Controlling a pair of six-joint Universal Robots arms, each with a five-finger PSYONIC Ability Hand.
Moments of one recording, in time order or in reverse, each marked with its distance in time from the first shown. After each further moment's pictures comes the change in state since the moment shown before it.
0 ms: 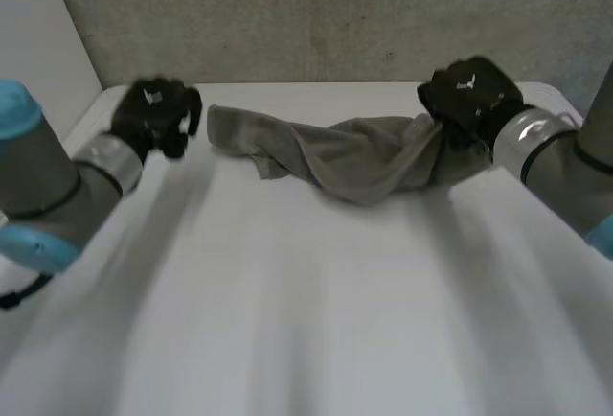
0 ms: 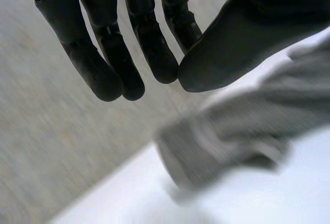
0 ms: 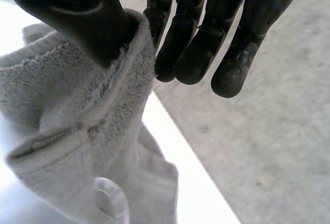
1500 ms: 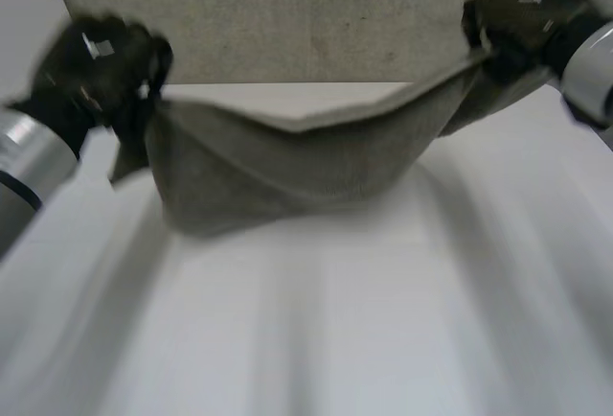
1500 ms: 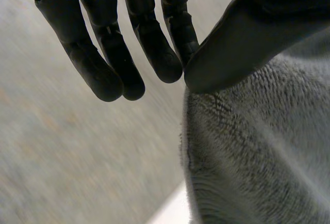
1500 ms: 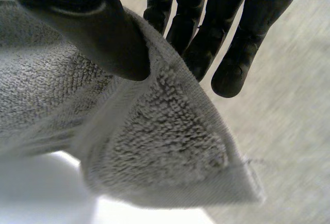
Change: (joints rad) left arm -0.002 0.540 -0.202 -0.132 0.020 0.069; right arm -0.047 -0.190 -0.195 0.258 0.009 0.182; left_hand -0.020 -0.009 -0.005 -0.007 -0.023; right_hand -0.001 -0.019 -0.009 0.000 -0.008
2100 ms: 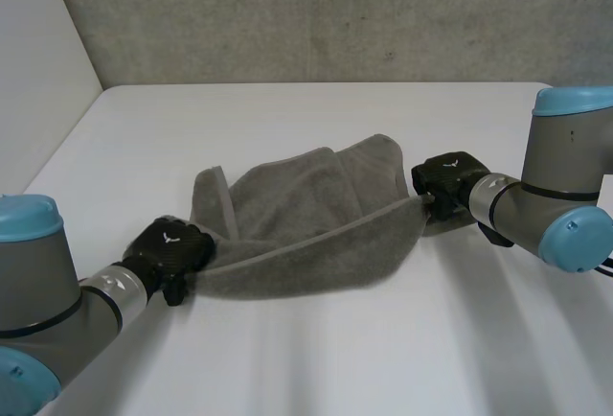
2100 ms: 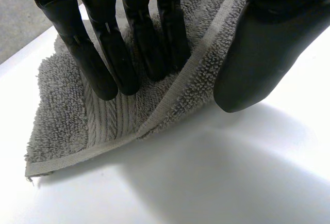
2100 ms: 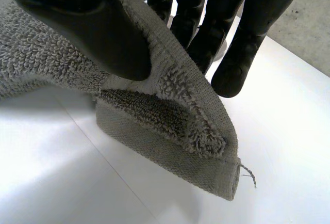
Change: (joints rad) left arm 0.002 -0.453 -0.263 0.032 -0.048 0.181; right arm 0.035 0.531 0.028 -0.055 0.050 0.005; left_hand -0.374 -0.428 -0.454 -0.435 -0.409; right_hand -0.001 -0.004 0.000 0.000 0.000
